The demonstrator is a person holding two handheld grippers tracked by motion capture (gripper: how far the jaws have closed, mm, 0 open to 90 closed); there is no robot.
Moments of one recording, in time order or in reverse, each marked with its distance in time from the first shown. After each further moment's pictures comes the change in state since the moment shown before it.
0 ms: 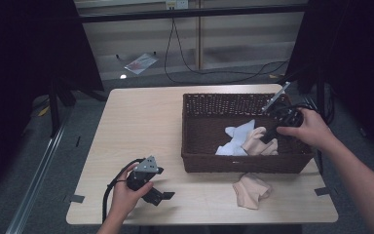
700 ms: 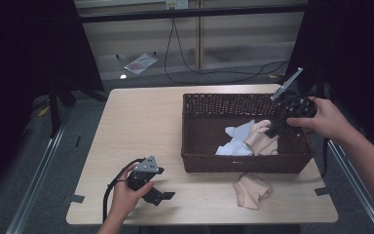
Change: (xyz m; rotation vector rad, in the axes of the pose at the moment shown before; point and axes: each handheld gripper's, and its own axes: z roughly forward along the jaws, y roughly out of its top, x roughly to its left) left arm 0.000 0.000 0.000 0.003 -0.002 0.000; right arm 0.019 0.005 -0.049 -0.048 0.057 -0.037
